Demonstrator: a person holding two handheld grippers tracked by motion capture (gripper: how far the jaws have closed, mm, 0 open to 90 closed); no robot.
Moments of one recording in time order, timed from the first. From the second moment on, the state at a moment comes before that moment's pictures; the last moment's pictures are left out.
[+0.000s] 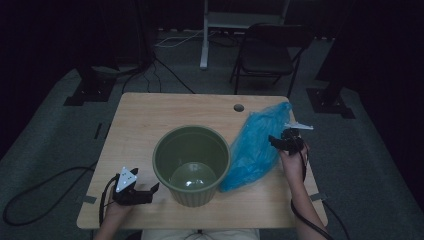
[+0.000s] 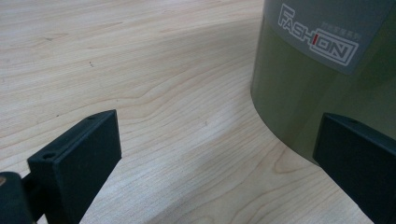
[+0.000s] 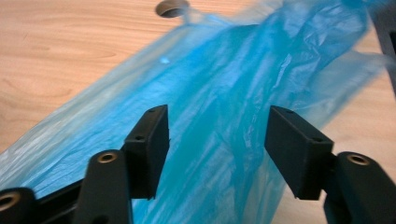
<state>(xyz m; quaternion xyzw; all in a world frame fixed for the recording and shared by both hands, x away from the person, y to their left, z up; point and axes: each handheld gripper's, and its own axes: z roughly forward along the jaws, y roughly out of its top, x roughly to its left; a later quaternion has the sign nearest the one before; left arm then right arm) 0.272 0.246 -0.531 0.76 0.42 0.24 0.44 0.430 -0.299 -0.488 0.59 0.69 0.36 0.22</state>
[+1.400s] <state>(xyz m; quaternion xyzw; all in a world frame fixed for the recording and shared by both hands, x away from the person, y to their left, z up) 0.272 0.250 -0.531 0.73 0.40 0.27 0.48 0.384 -0.314 -0.512 0.50 0.80 0.32 0.12</state>
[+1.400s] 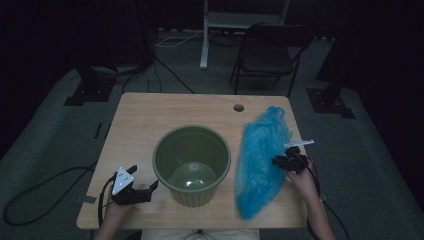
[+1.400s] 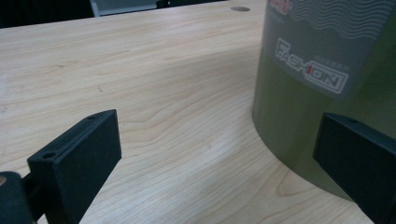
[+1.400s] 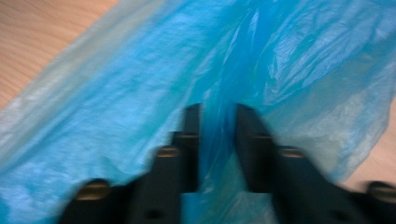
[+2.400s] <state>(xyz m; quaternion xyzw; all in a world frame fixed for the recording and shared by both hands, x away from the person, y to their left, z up) 0.274 0.255 -0.530 0.74 0.43 0.24 0.45 0.433 -0.317 -0.529 0.60 0.73 0.28 0.17</state>
